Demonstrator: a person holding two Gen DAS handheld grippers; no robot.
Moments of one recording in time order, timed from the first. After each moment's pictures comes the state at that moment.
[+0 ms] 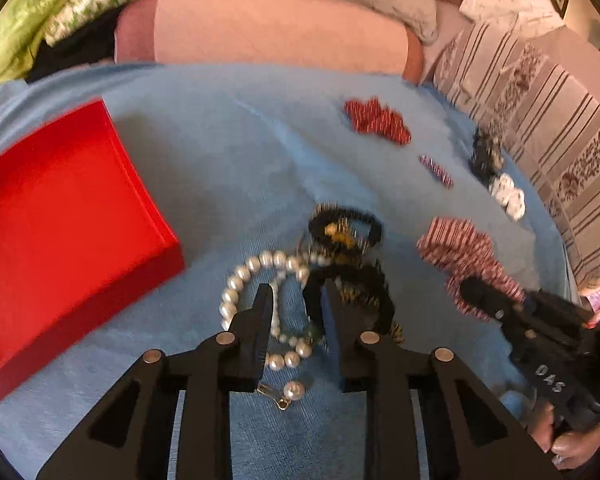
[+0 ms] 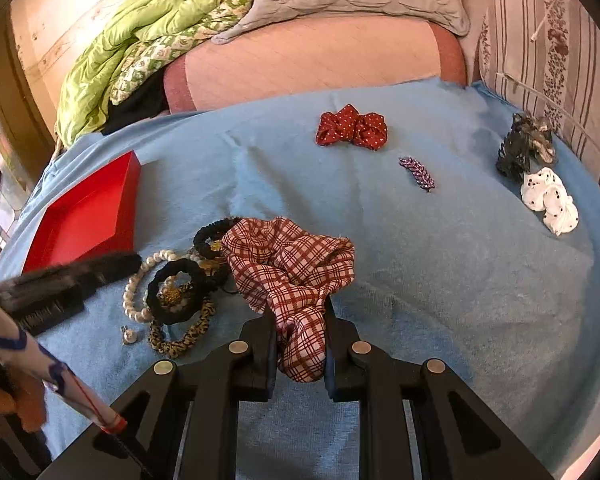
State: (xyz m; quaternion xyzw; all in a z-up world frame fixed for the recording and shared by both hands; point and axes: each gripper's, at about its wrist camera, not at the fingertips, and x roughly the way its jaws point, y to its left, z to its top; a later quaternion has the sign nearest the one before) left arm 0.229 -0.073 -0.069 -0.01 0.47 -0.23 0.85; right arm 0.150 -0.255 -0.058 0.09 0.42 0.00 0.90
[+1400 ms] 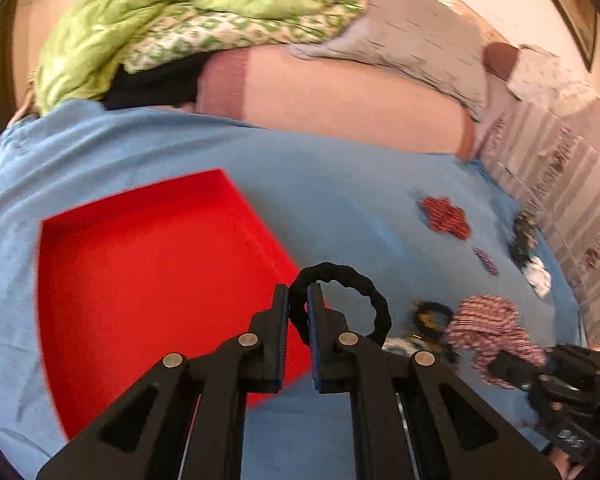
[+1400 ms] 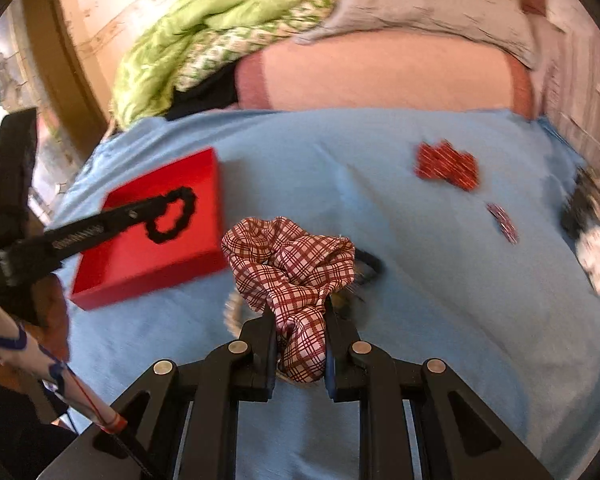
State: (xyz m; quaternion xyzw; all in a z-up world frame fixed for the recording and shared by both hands) left arm 0.269 0.039 -0.008 -0.05 0.40 -0.15 0.90; right arm 0.181 -0.174 -0.006 0.06 0.41 0.12 0.90
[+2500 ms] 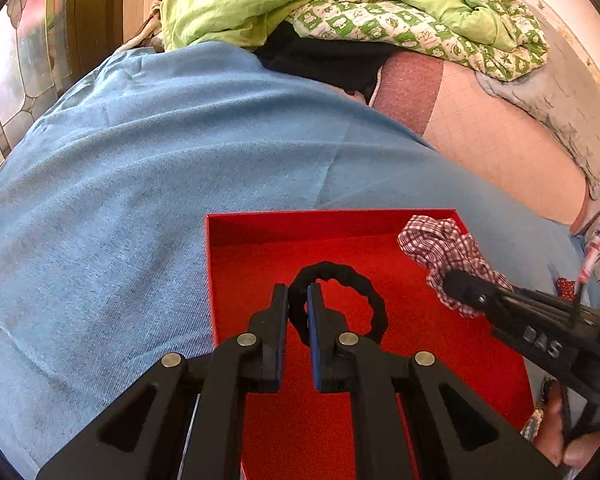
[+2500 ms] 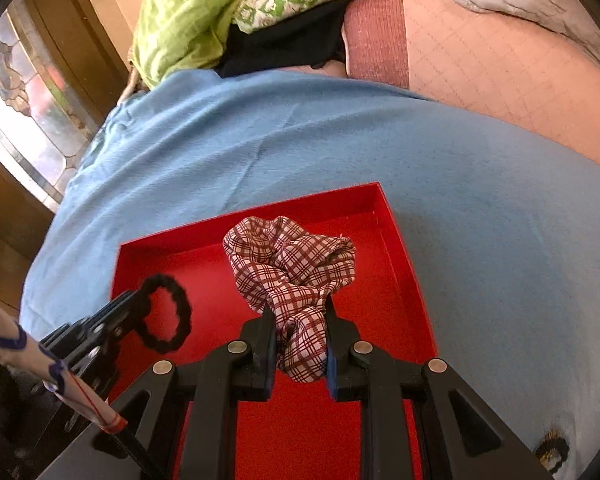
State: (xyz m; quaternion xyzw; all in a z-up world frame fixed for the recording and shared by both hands) left arm 0.341 0.191 -0.048 -0.12 0.43 0.02 0.89; right arm 0.399 0.016 -0.050 0.03 0.50 0.16 0.85
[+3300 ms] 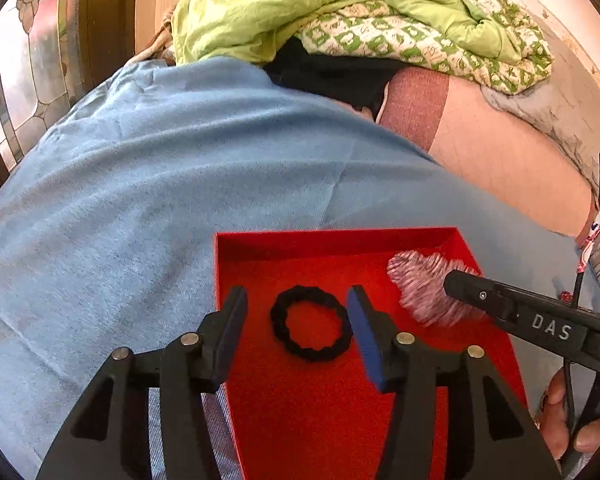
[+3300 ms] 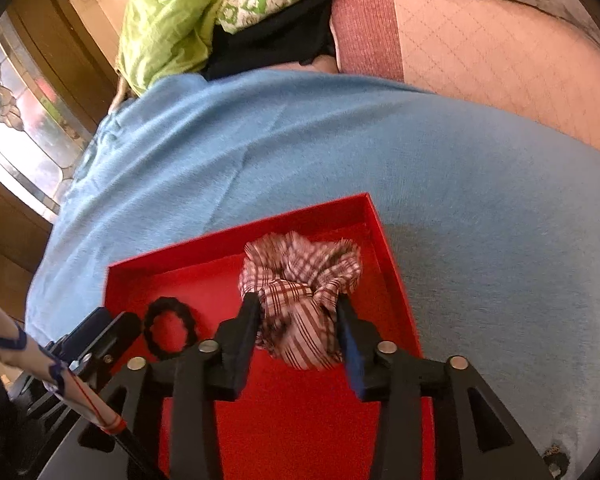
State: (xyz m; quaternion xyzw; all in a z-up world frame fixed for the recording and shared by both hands) left arm 0.338 0.189 -0.032 -0.12 0.41 0.05 0.90; right arm 0.407 0.004 -0.042 0.06 0.51 0.18 0.84
